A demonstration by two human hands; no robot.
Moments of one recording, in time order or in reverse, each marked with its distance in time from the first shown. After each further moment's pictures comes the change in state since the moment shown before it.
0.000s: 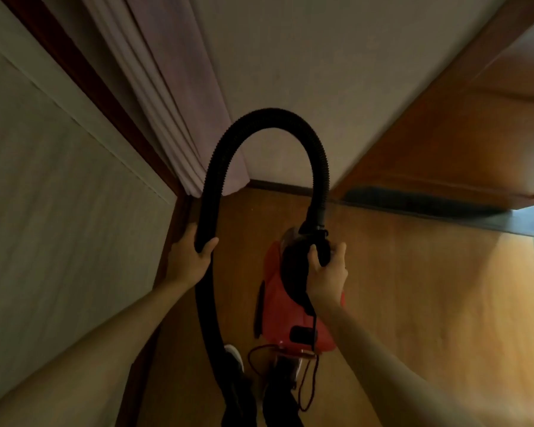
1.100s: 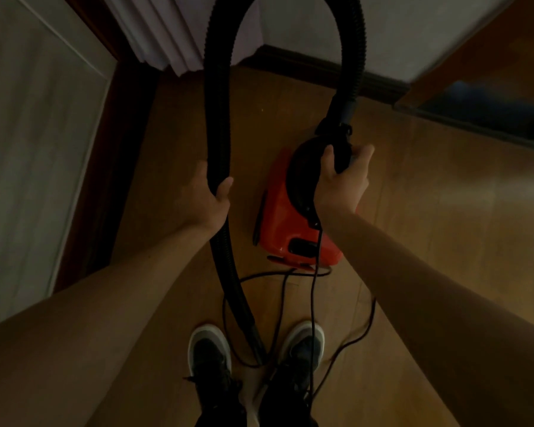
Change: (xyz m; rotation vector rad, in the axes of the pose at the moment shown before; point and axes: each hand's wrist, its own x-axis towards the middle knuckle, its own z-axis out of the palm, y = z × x) left_hand 0.145 -0.225 0.260 0.031 0.148 -0.124; right_hand 0.204 0.235 0.204 0.004 0.030 -0.094
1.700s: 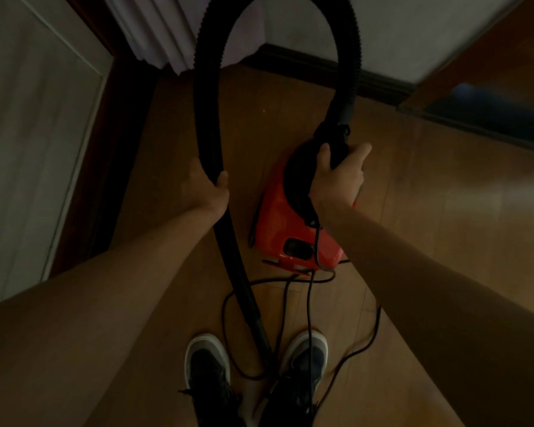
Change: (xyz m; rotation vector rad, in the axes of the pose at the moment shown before) left_hand 0.029 0.003 0.013 -0.055 0.033 -0.240; right_hand 0.013 0.003 0.019 -0.102 -0.017 0.008
